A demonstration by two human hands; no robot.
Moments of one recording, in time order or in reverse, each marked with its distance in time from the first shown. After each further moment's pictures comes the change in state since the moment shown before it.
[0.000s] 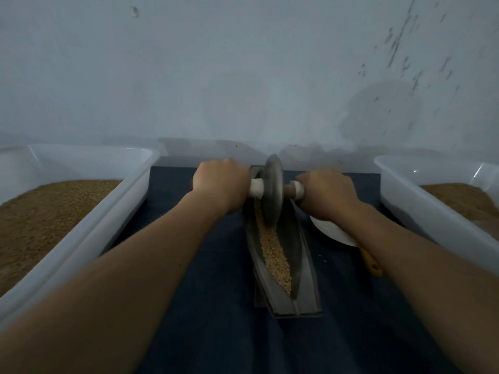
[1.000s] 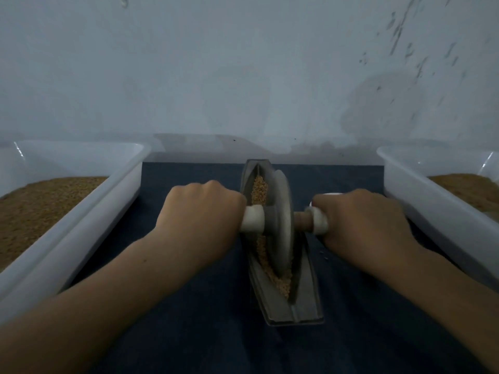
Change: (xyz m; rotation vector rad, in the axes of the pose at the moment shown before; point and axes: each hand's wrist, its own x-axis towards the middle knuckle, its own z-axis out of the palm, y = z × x) left_hand -0.077 0.004 -0.012 0.094 0.142 0.085; right_hand -0.095 0.003 -0.015 -0.082 0.225 -0.090
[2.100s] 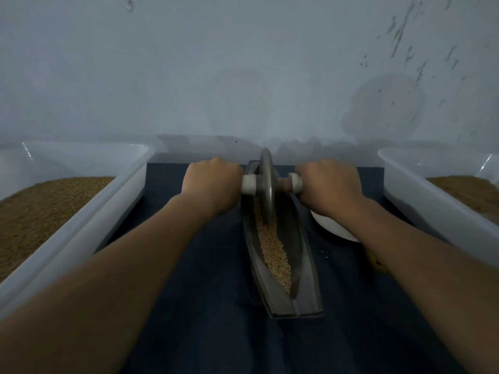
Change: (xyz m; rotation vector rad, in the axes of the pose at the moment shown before) left_hand 0.065 -0.014 0.033 -0.137 -0.131 -0.119; right_hand 0.082 -0.005 0.028 -0.024 -0.102 0.074
